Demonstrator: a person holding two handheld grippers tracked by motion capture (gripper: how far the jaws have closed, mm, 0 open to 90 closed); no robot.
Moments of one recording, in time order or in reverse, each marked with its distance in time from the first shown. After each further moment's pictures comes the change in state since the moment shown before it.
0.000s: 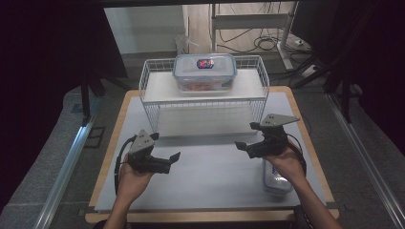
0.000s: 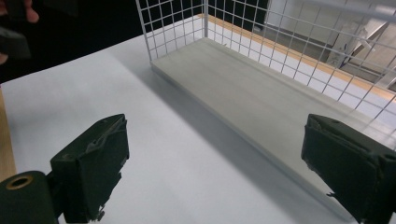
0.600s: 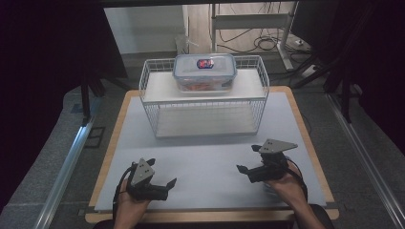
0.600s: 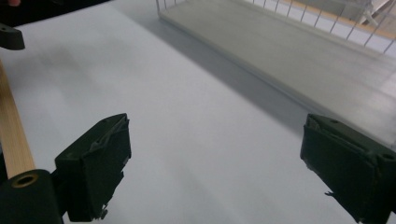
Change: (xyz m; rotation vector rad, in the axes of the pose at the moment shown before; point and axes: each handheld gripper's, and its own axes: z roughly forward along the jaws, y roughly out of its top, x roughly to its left) left arm -0.027 -0.068 -0.008 0.087 0.040 0.001; right arm 0.029 -0.058 -0.003 0.085 -0.023 -0.009
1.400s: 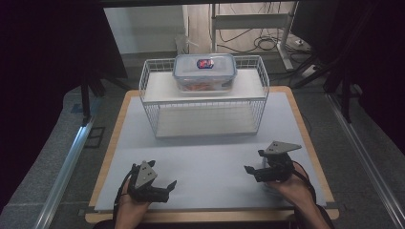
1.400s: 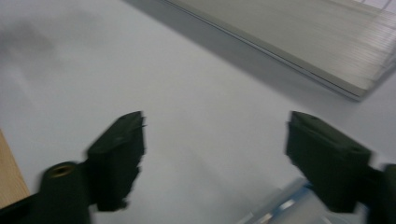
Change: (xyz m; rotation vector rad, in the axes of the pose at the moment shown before) left arm -0.002 -0.003 0.002 0.019 0.040 0.049; right arm -0.012 -0.014 -0.008 0.092 -0.068 0.059
